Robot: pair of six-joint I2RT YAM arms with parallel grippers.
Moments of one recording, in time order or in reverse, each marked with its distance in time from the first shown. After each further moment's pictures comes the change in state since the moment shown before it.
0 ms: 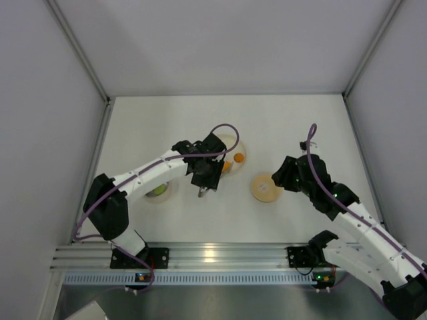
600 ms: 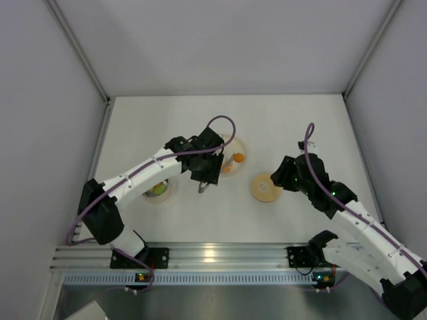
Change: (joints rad) left arm 0.000 -0.063 0.053 -0.043 -0.009 -0.026; right arm 0.000 0.023 0.000 0.011 -0.012 0.000
